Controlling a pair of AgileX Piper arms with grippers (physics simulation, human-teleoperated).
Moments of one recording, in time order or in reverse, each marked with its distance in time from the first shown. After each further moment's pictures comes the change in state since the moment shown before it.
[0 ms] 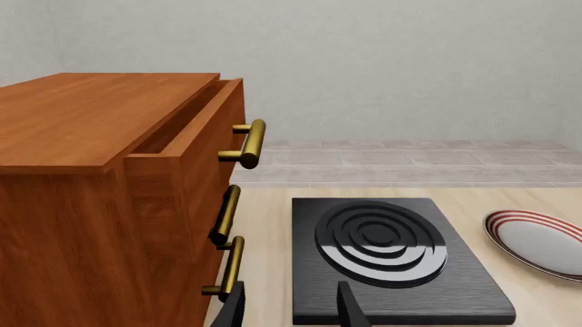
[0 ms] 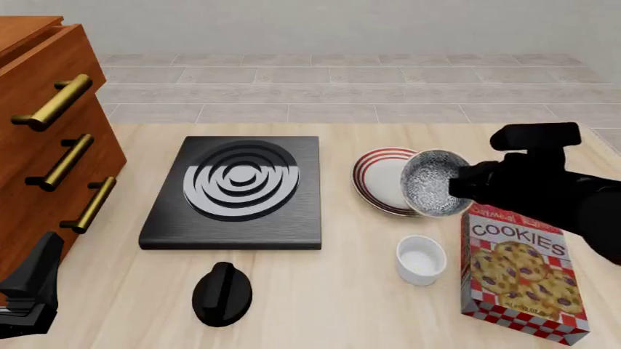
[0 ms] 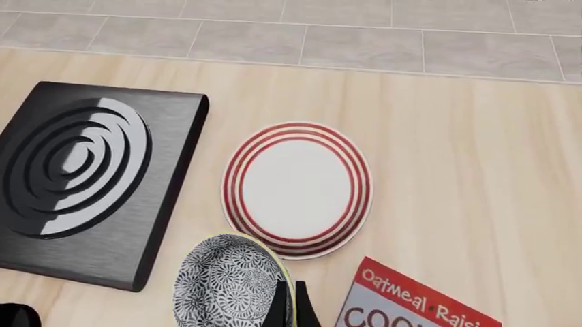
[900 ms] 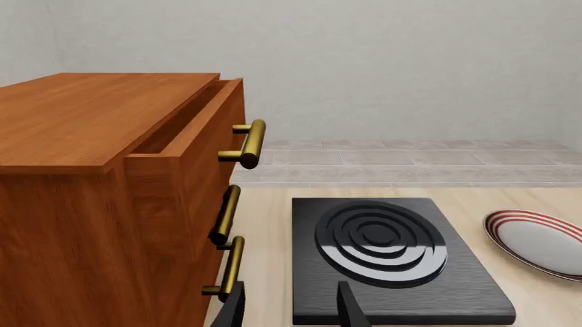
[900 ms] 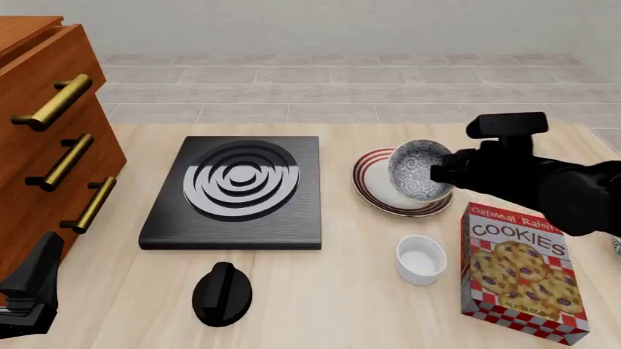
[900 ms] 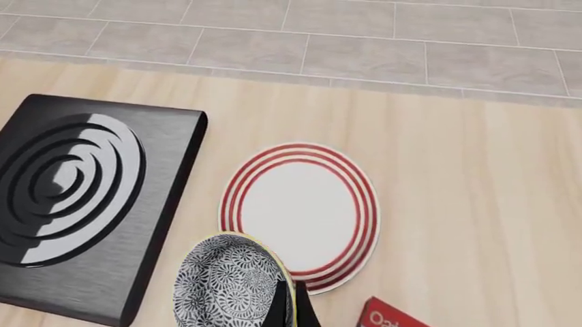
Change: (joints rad) left arm 0.000 0.000 0.000 0.000 0.000; right arm 0.003 0.178 -0.084 -0.111 -0.015
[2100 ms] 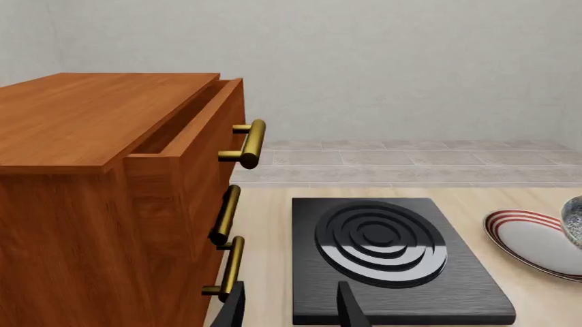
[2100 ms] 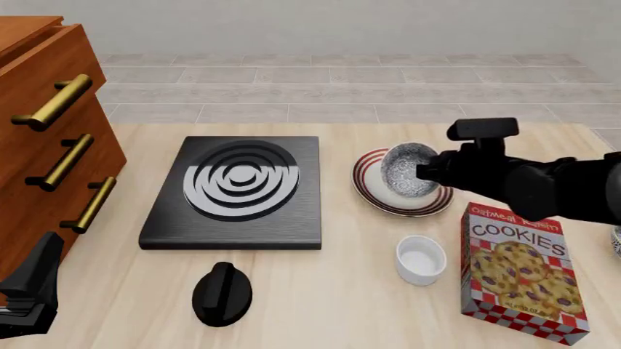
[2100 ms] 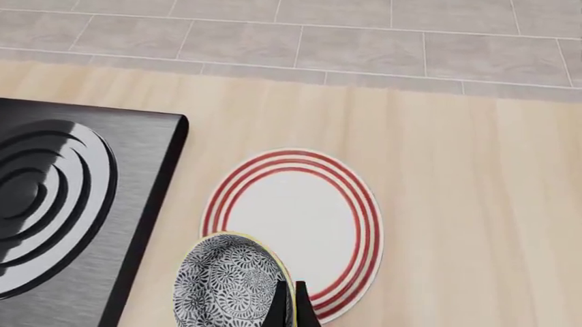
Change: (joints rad) left arm 0.000 0.000 0.000 0.000 0.000; right arm -0.019 0.212 -0.075 -0.113 -0.005
